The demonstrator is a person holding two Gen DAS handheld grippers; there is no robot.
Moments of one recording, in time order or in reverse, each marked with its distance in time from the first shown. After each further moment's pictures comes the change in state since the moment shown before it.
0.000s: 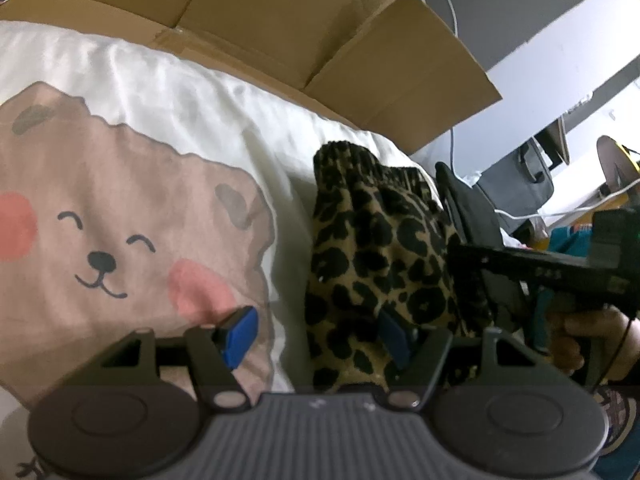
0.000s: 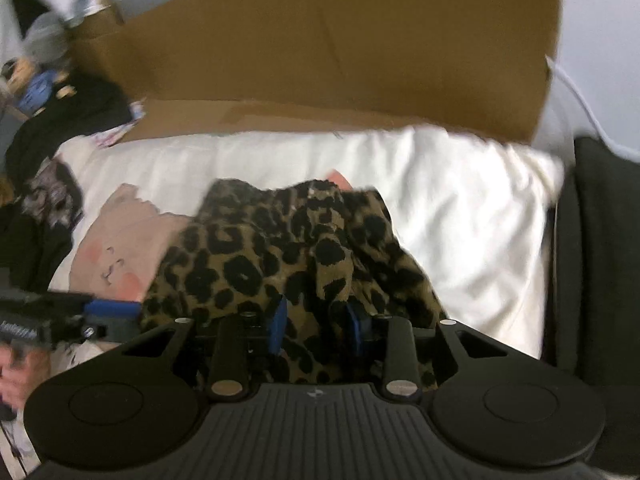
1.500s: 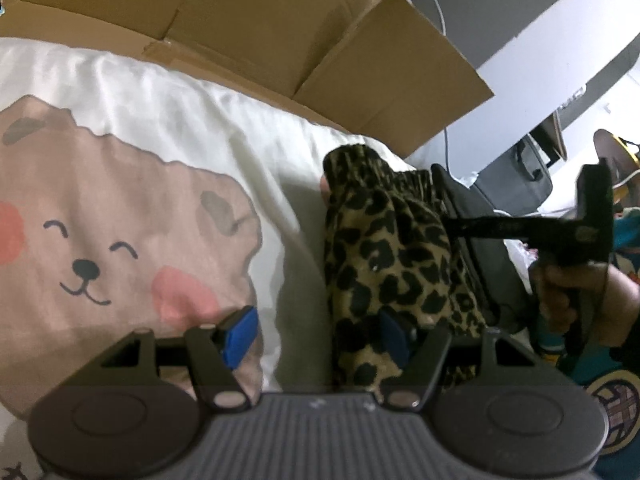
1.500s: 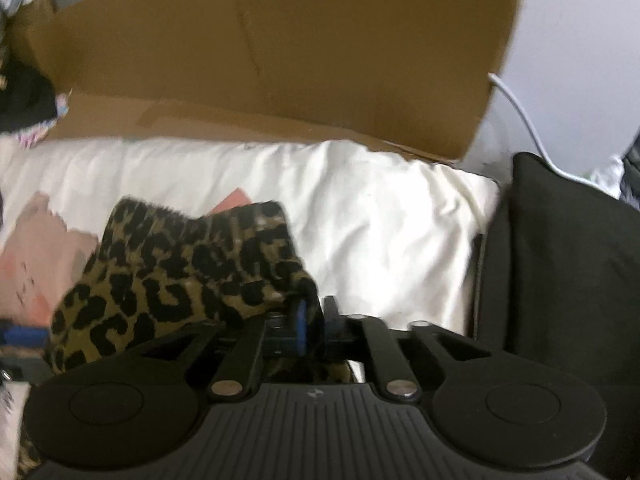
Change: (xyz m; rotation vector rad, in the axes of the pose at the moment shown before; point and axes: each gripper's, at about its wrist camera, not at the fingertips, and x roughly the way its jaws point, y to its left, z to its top) left arm 0.007 -0.008 -0.006 0.045 -0.035 0.017; right arm 0.014 -0.038 0.033 0.037 0.034 -0.223
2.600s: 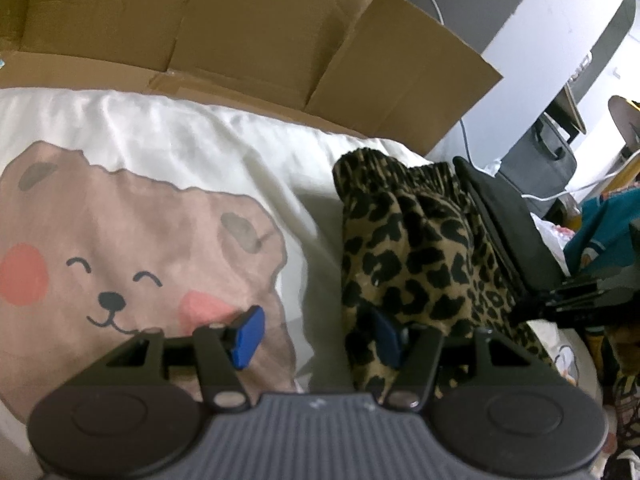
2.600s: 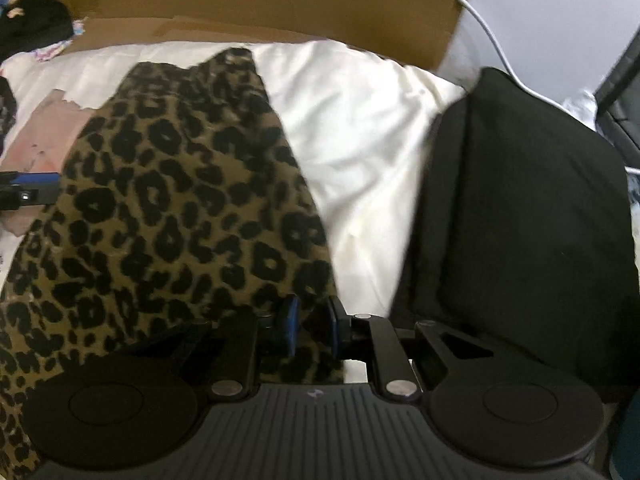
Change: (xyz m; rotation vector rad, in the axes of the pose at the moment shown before) left arm 0.002 -0.009 -0.001 0.115 -0.043 0.122; right arm -0.031 -0.022 -0.080 -0.116 0.188 -0.016
